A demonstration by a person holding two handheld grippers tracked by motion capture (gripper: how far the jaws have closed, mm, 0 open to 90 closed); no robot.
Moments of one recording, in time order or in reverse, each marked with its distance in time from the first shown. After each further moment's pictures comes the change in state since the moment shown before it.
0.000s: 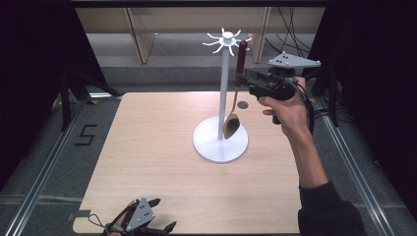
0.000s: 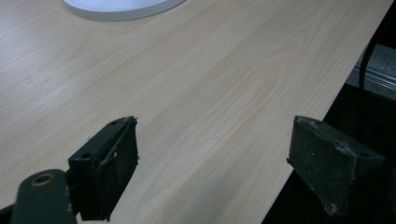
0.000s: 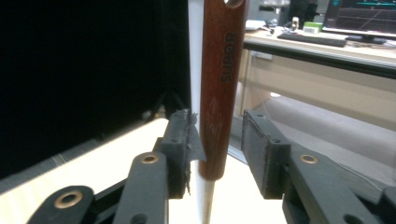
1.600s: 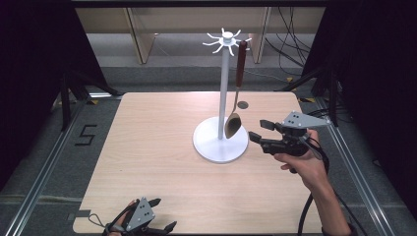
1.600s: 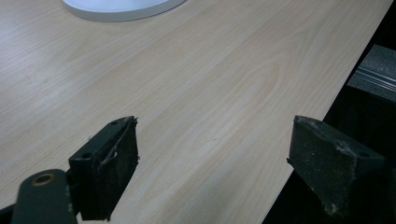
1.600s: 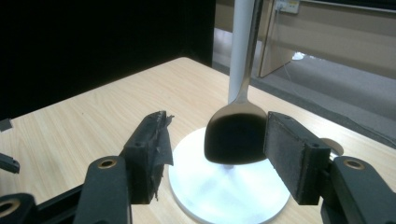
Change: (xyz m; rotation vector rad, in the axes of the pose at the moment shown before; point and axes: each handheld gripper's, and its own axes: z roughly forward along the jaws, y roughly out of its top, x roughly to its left) left arm 0.001 0.000 0.000 0.009 0.003 -0.007; right arm 0.018 -0.111 -0.054 0.139 0.066 -0.013
